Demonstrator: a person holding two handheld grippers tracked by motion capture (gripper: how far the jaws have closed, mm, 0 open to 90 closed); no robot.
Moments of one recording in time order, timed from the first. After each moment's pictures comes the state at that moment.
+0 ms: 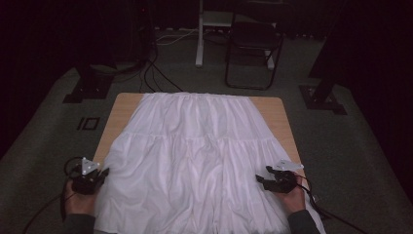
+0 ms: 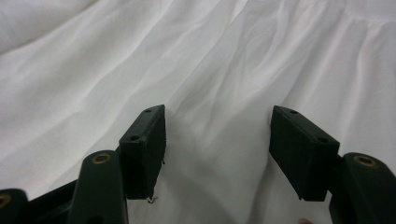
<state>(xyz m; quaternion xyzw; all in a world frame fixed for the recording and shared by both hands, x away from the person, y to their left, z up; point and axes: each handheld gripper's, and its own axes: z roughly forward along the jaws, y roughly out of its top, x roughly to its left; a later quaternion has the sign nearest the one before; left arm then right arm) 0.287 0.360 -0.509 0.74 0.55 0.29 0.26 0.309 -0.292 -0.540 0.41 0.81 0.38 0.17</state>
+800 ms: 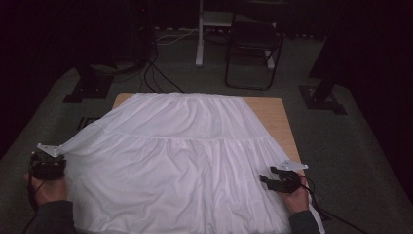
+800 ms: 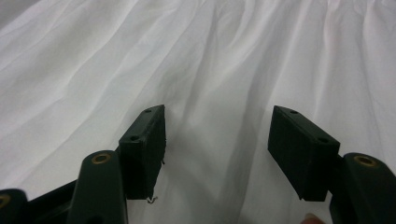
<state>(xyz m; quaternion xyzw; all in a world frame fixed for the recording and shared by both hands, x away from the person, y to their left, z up) 0.286 0.389 -0.448 0.65 0.61 0.41 0.20 0.309 -0.302 -0.542 0.43 0.81 0.37 0.17</state>
